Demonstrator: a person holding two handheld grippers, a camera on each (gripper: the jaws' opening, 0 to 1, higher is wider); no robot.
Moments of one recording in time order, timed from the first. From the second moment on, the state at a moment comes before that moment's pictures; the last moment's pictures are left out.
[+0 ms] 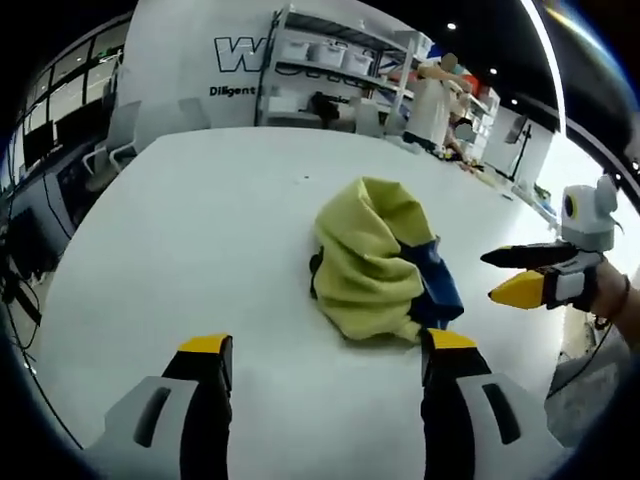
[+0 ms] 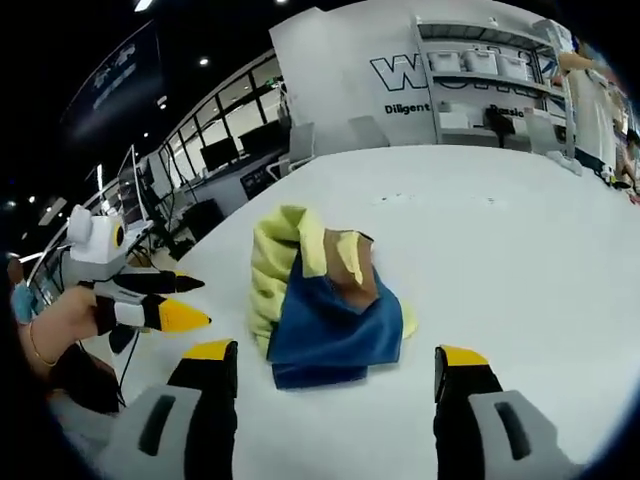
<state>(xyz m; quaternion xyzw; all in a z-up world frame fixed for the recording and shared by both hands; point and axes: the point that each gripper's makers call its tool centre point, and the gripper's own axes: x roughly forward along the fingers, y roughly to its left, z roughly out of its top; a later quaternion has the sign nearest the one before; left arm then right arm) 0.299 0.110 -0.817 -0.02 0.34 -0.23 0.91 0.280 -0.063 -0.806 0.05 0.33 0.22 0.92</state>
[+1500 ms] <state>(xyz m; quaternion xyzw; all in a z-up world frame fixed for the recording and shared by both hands) 0.309 0.050 -0.842 -0.05 0.34 -0.29 0.89 0.297 -0.061 -0.830 0.02 0.32 0.21 0.92</state>
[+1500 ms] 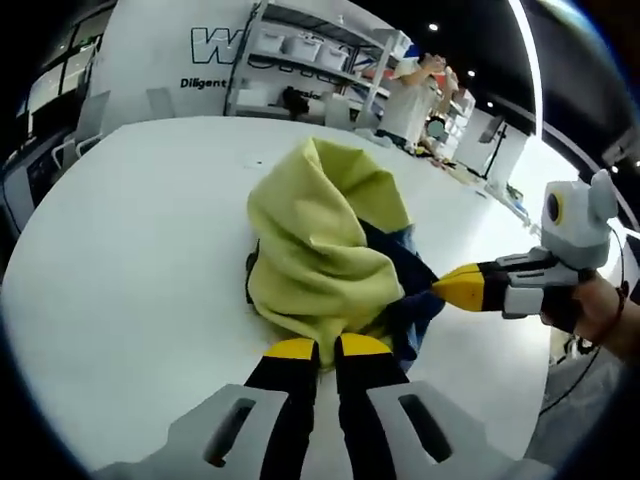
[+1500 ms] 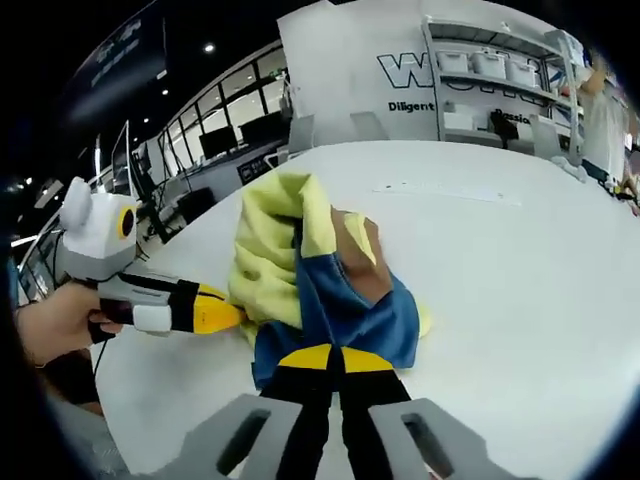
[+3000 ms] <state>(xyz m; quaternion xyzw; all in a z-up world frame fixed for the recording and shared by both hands) 0.307 0.159 -0.832 -0.01 0.36 -0.20 0.91 0.347 -0.249 -0.808 -0.01 0.32 0.00 0.95</state>
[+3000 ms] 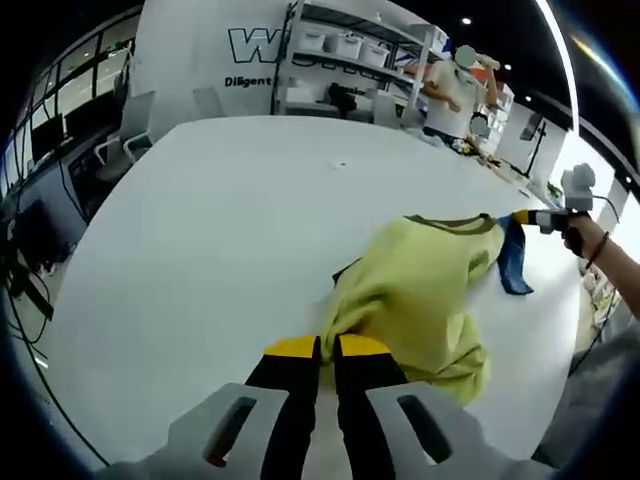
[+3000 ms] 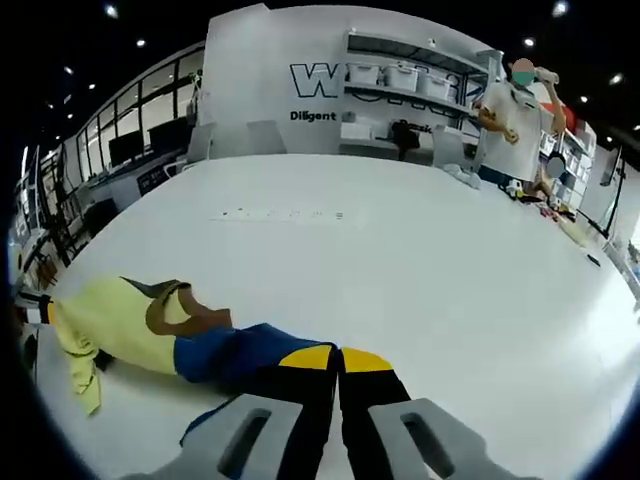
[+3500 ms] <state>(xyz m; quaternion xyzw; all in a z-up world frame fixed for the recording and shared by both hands) 0.336 0.176 -0.800 0.03 0.29 -0.20 0.94 0.346 -0.253 -0.807 -0.04 0.32 0.00 0.95</state>
